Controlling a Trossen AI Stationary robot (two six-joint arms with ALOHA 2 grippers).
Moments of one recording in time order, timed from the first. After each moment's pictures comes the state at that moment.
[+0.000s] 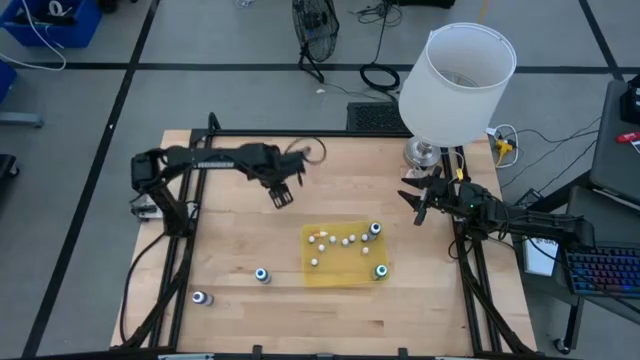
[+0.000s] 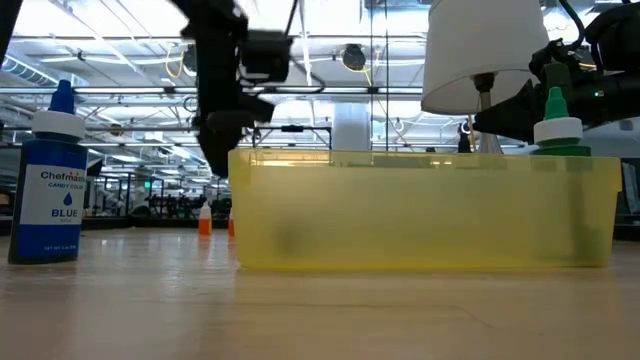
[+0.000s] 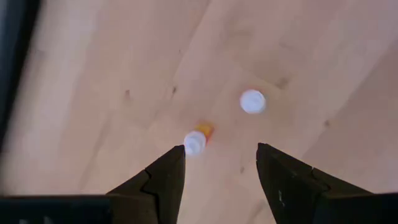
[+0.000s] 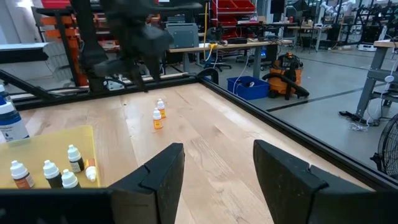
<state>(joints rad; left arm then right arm) 0.29 1.70 1.27 -1.03 -0.22 -0.19 -0.24 0.21 0.02 0.13 0.18 0.04</state>
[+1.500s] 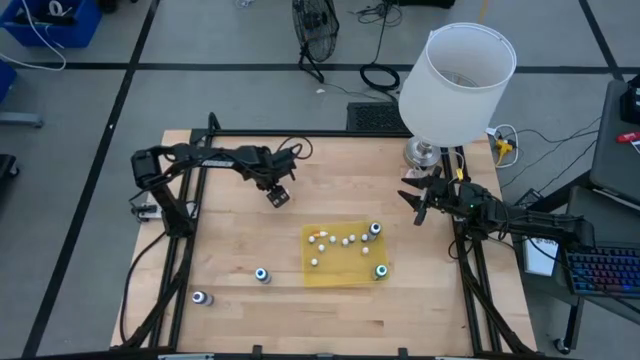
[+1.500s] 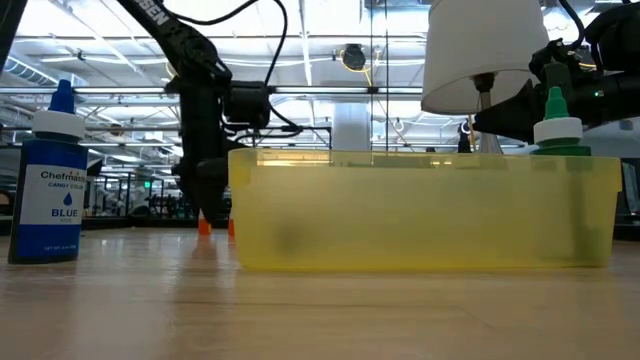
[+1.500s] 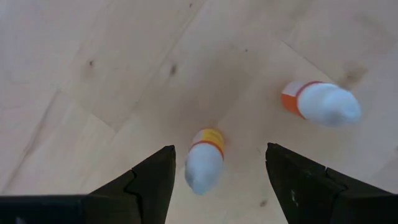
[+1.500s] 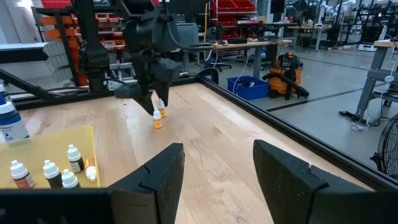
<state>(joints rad) 0.43 1.71 1.01 -0.71 -0.09 -0.21 -0.24 0.21 0.02 0.13 0.18 0.04</state>
